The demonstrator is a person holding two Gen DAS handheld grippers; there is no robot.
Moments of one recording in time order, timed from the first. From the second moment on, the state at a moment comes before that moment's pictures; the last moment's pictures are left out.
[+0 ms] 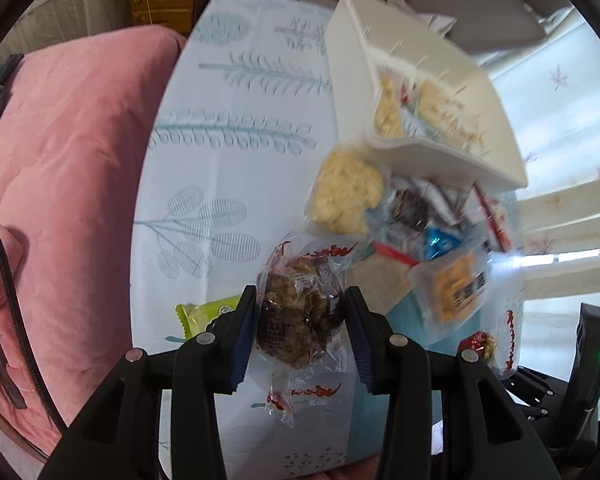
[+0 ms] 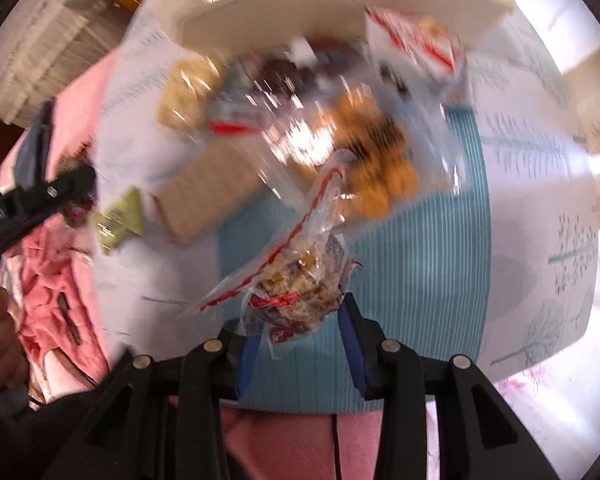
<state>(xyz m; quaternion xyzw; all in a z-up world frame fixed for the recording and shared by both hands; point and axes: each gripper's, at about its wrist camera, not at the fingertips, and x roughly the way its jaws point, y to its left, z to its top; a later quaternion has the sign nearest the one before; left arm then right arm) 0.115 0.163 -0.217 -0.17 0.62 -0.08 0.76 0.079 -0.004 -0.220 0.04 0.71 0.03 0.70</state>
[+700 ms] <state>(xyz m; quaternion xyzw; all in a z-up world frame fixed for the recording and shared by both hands) 0.151 0.106 -0.089 -0.23 0.48 -0.08 0.84 0.145 -0.073 -0.090 0.02 0.54 0.12 0.84</state>
